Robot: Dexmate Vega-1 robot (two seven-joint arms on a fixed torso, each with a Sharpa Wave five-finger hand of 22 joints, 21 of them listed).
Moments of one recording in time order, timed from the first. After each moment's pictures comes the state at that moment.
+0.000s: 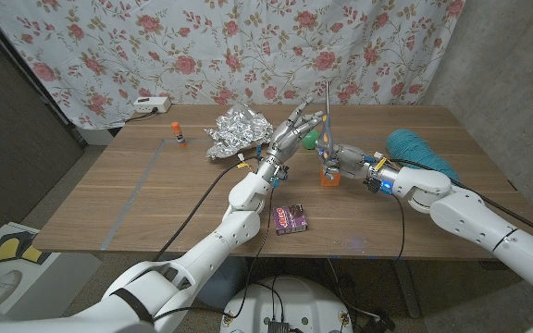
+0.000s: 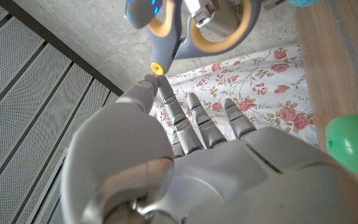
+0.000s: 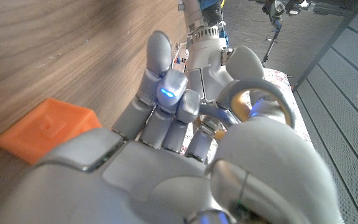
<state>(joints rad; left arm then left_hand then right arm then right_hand) 0.73 0.10 0.58 -1.06 -0.67 -0.72 -0.44 1.06 0.12 0.48 -0.17 0.21 0.14 -0.04 0.18 0.18 0.72 -0.22 0.70 0.62 0.38 -0.18 0.27 0.43 0.19 0.15 0.21 0.18 -0.98 -0.87 -0.42 -1.77 0.85 0.02 0.42 0.74 -0.01 0.00 -0.05 0.20 0.83 -0.21 0.94 0.94 0.95 -0.12 1.58 1.25 1.12 -0.21 1.38 1.24 1.07 -0.18 1.19 0.73</state>
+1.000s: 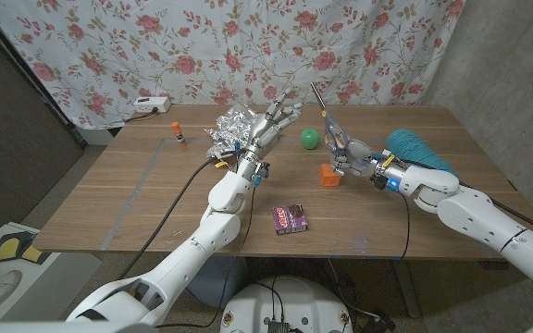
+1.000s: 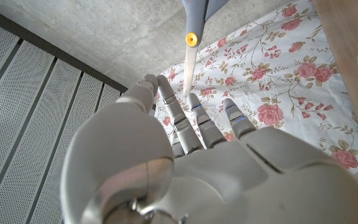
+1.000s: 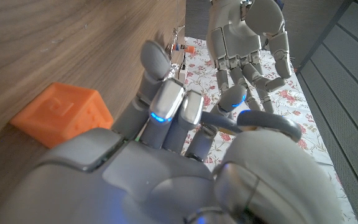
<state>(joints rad) 0.83 0.23 0.52 -1.28 -0.52 -0.76 -0.28 1.06 0.12 0.48 -0.17 0.21 0.14 -0.05 0.18 0.18 0.73 -0.22 0.70 0.62 0.38 -0.18 0.27 0.43 0.19 0.15 0.21 0.18 -1.00 -0.88 -0.38 -1.77 0.92 0.00 0.39 0.56 0.00 -0.12 0.07 0.24 0.87 -0.23 1.14 0.98 1.09 -0.15 1.58 1.25 1.15 -0.21 1.56 1.24 1.11 -0.21 1.24 0.85</state>
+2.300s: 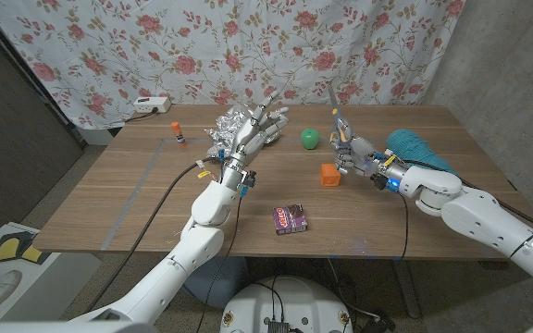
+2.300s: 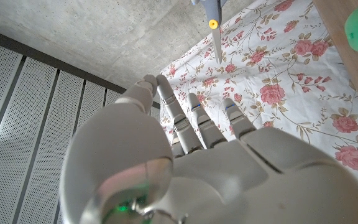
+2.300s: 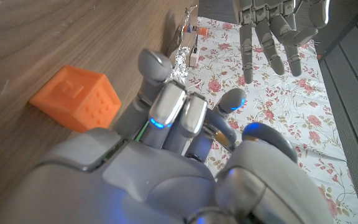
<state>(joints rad) 0.97 0.32 0.44 -1.47 -0.40 -0.75 -0.17 1.05 0.11 0.48 -0.16 0.21 0.15 -0.05 0.18 0.18 0.73 -0.22 0.70 0.62 0.38 -0.18 0.27 0.43 0.19 0.15 0.21 0.18 -1.05 -0.93 -0.35 -1.90 0.90 -0.06 0.21 0.36 -0.01 -0.30 0.15 0.30 0.86 -0.22 1.20 1.03 1.17 -0.17 1.58 1.25 1.20 -0.21 1.57 1.24 1.15 -0.21 1.23 0.99</state>
